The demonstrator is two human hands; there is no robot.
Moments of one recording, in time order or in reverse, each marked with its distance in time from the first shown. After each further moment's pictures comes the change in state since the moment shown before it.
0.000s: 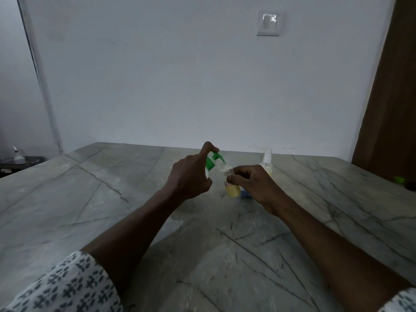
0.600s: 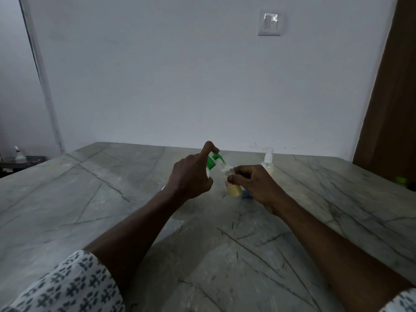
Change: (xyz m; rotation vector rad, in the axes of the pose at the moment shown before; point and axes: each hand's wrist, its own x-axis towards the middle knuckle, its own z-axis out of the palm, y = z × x) left_hand -0.001 0.001 0.000 -0.006 0.020 0.003; right_hand -0.001 -0.001 0.001 -0.002 -0.010 -0.020
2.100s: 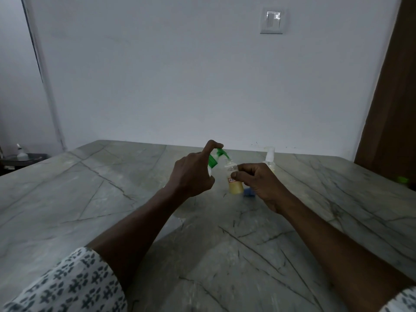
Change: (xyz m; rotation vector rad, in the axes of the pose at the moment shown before) left_hand 0.000 0.001 -0.002 -0.006 -0.016 -0.003; right_hand 0.000 -0.001 -0.003 0.004 0.010 0.038
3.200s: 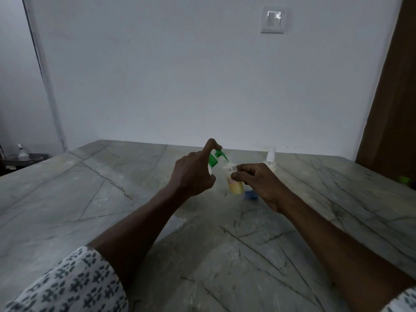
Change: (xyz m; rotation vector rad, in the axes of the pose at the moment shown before) left_hand -0.001 0.002 -0.002 0.000 0.017 -0.018; right_hand -0.003 -0.008 0.001 0.016 -0.055 0.008
